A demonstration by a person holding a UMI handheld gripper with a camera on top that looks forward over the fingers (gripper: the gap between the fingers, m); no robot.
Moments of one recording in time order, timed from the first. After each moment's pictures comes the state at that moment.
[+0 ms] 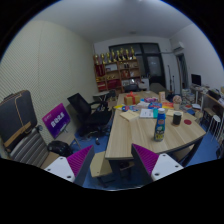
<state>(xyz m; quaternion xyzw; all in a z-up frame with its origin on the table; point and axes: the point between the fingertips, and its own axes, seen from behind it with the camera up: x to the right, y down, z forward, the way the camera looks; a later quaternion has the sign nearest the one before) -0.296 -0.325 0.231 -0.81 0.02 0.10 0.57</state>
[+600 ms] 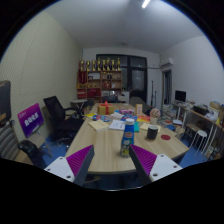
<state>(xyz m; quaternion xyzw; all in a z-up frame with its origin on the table) -0.146 -0.246 0.194 -0.78 0.05 -0.04 0.62</state>
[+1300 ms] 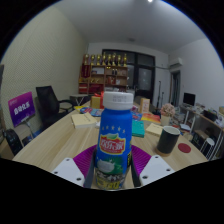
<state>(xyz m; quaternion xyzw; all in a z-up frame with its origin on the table) -0.039 0.021 0.067 -0.78 0.00 -0.05 0.62</state>
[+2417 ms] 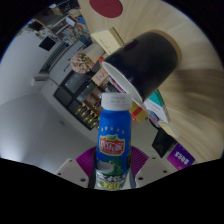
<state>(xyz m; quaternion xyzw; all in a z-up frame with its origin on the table) 0.090 0.126 0.217 -0.31 0.56 0.74 0.23</state>
